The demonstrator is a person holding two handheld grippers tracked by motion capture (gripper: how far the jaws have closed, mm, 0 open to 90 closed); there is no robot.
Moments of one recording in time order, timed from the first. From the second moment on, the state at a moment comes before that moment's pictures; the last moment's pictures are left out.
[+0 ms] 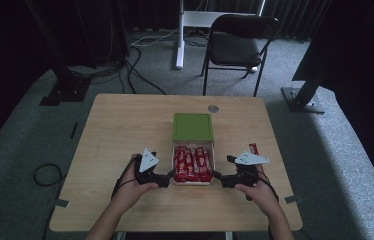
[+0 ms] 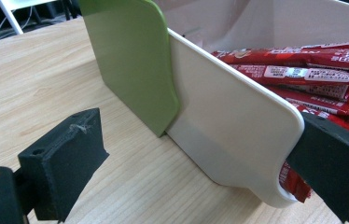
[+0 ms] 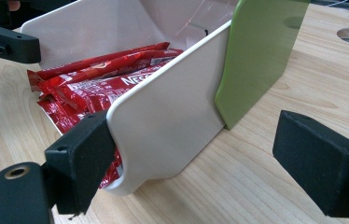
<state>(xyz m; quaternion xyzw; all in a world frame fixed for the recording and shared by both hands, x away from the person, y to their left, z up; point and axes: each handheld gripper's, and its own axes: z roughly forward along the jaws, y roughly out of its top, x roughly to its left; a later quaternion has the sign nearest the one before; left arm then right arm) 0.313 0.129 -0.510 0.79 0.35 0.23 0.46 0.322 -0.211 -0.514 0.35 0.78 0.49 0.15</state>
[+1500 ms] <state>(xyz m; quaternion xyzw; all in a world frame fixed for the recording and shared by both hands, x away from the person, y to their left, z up) 0.330 0.127 -0.513 0.78 0.37 0.22 0.46 0.337 -0.211 -0.517 0.37 0.77 0.50 0.15</state>
